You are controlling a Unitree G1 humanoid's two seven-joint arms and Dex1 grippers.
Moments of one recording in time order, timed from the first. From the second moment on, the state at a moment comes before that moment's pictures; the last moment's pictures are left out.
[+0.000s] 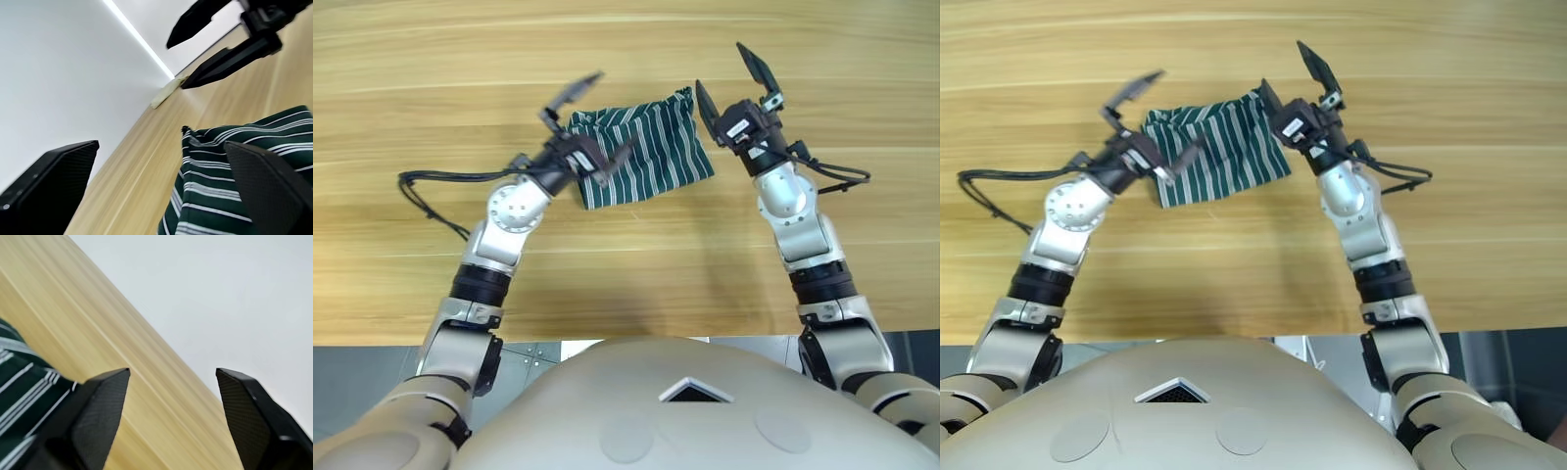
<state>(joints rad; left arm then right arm) -0.19 0.38 -0.31 0.23 0.36 -0.58 -0.34 -0.15 -0.35 0.21 0.16 -0.40 -0.31 0.05</state>
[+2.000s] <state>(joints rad) -0.85 0.35 -0.37 1.30 0.54 -0.65 0.12 -0.19 -0.45 0.37 0.36 -0.59 -0.30 0.08</state>
